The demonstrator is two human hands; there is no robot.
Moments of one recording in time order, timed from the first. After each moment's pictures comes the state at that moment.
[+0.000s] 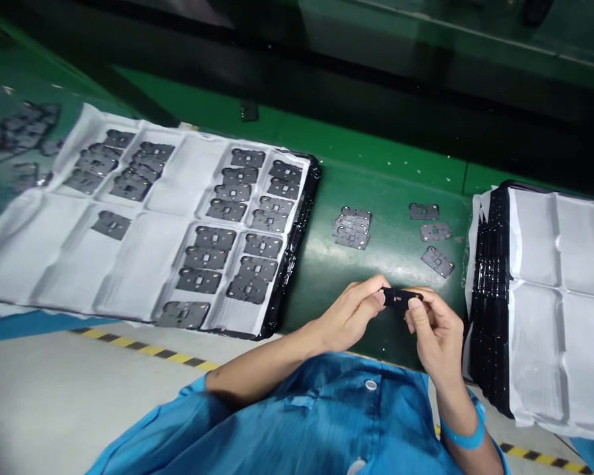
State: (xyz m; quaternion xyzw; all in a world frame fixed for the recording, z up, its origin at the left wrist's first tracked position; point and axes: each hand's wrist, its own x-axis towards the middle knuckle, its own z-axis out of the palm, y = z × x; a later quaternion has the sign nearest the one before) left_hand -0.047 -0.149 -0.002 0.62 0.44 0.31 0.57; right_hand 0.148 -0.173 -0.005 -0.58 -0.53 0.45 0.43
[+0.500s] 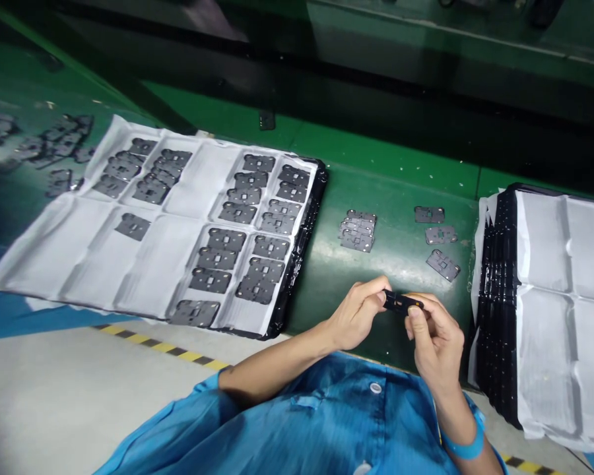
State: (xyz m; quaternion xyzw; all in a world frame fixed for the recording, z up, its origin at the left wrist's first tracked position) left_hand -0.039 -0.151 -0.018 0.59 0.45 0.37 0.56; right_hand 0.144 -0.184 -0.017 -0.55 -0.55 0.44 0.45
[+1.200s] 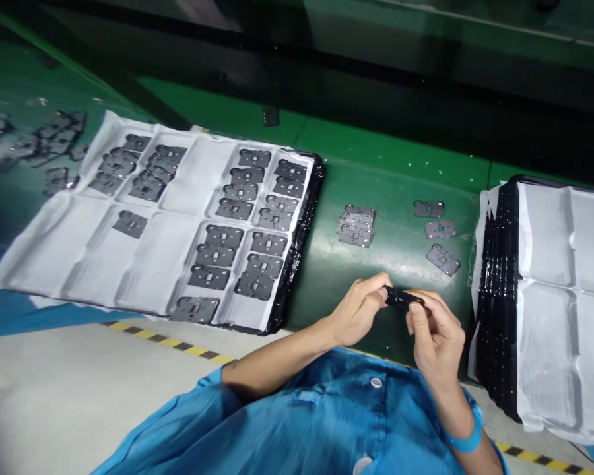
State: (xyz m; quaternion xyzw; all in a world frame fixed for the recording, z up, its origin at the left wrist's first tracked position) left_hand -0.035 -0.152 -0.023 0.59 0.45 0.37 0.56; right_hand 0.142 -0.184 -0.016 -0.55 -0.57 0.39 0.47
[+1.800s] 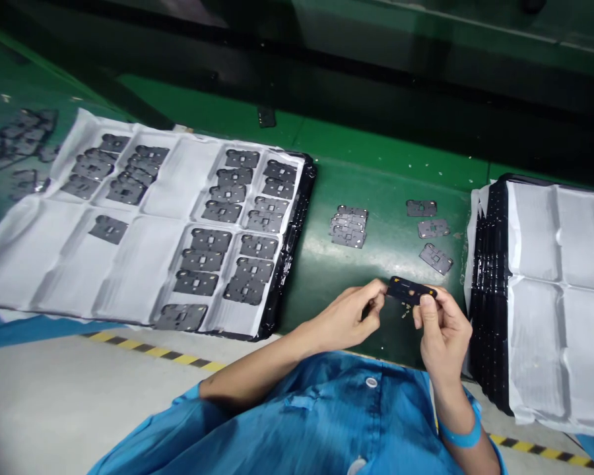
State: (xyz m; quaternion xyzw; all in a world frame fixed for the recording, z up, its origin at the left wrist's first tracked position) left_hand -0.049 -0.158 -0.027 0.69 0.44 0.25 0.52; right_hand 0.148 -0.180 -0.020 -0.59 -0.45 0.41 0.53
